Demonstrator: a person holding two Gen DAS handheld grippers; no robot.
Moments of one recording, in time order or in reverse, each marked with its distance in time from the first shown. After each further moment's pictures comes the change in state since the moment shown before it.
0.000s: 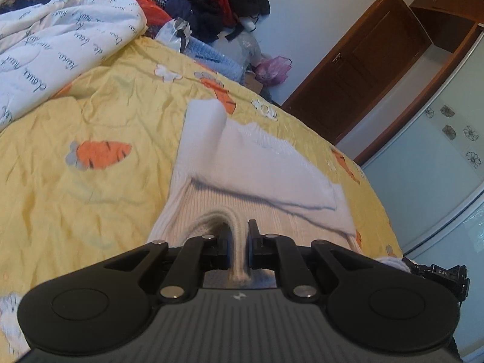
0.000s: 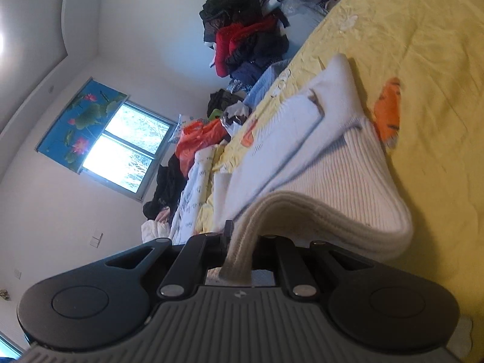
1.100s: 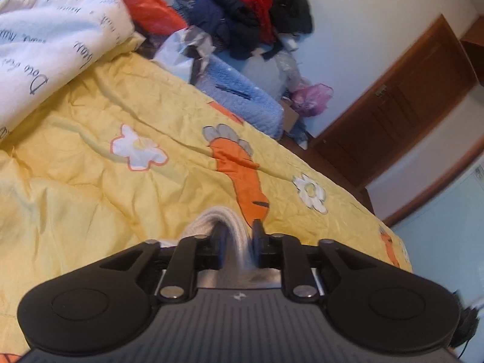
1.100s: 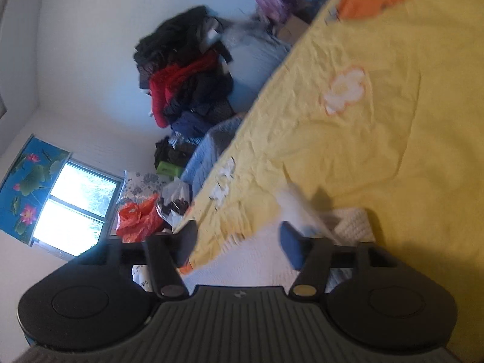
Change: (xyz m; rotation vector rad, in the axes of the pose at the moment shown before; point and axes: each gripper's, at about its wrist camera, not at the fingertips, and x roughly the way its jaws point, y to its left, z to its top) left arm 0.218 0.023 0.177 -0.094 -0.052 0.085; right arm 0.190 -0.078 0.208 0.097 -0.162 -0.179
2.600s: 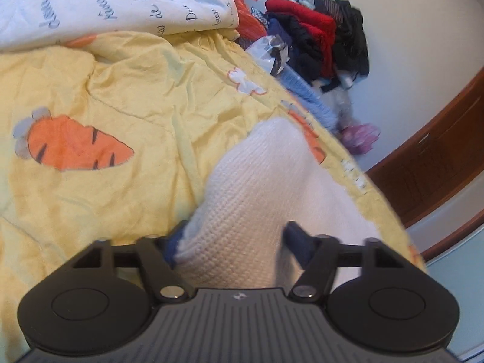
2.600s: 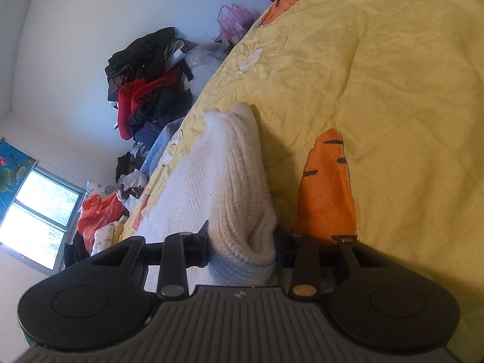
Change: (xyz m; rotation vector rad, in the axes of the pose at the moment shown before) left arm -0.066 0.024 -0.157 -0.217 -0.143 0.207; right arm -0.097 -0.042 -0.141 0.022 -0.087 -0.185
